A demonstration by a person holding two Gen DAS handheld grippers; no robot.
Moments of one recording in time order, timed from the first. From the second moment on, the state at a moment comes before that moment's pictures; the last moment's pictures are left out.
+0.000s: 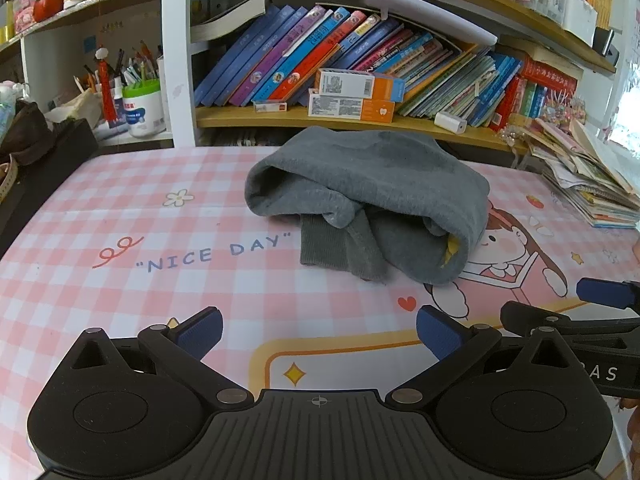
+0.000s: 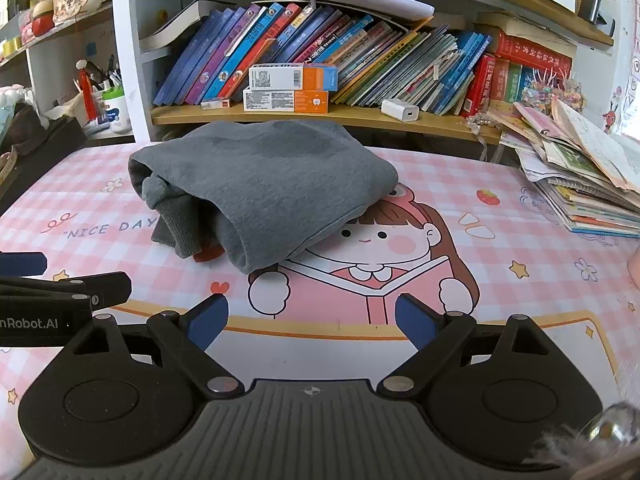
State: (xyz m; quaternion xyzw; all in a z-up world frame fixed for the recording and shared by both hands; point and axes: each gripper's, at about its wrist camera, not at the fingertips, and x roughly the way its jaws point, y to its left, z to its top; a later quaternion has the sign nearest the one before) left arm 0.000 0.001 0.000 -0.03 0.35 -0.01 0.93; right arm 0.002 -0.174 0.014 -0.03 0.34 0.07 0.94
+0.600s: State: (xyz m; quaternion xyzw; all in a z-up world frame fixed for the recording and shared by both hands) left arm -0.003 0.001 -0.001 -0.03 0.36 -0.01 0.93; right arm -0.003 -0.172 0.009 -0.03 0.34 0.07 0.94
